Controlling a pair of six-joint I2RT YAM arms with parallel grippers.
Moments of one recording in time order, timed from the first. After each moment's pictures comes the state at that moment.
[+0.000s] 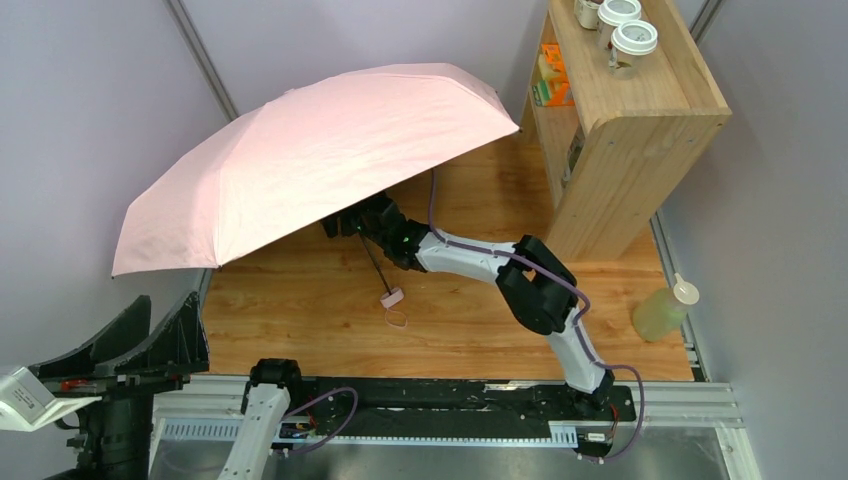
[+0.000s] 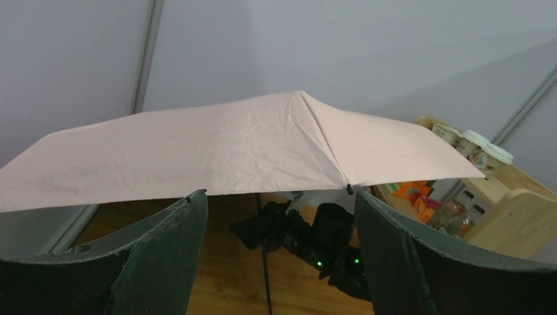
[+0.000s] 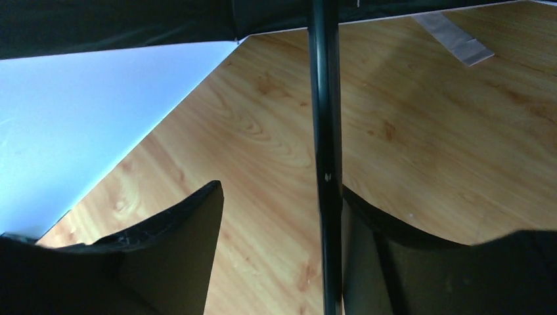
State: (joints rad) left arm -0.04 0.40 1.77 -1.03 -0.10 -0.40; right arm 0.99 2.10 1.61 0.33 0.14 0.34
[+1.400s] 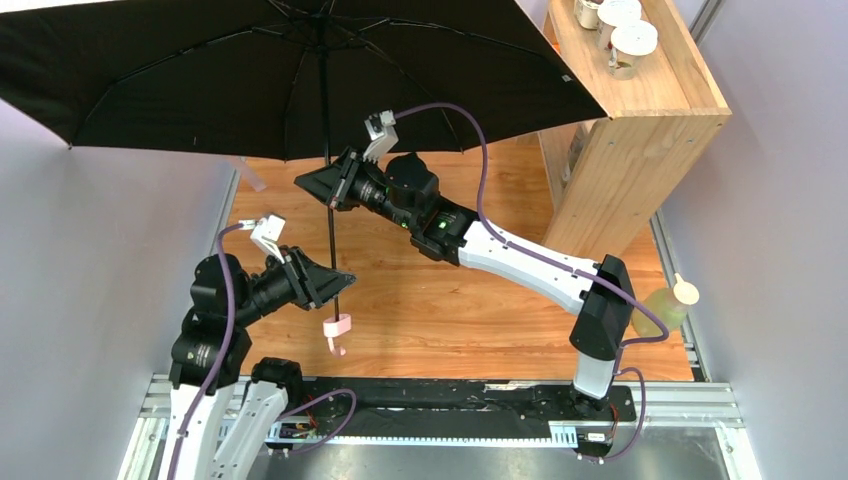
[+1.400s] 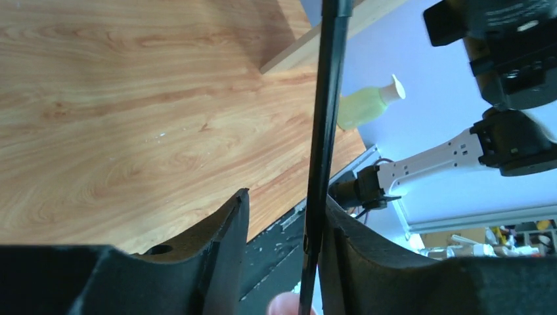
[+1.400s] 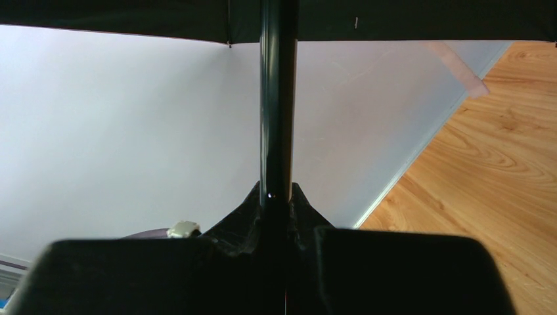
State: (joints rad) left arm -0.17 0.44 0.87 -0.65 0.66 -0.65; right arm 1.04 1.81 1.73 0.22 -0.01 0.92
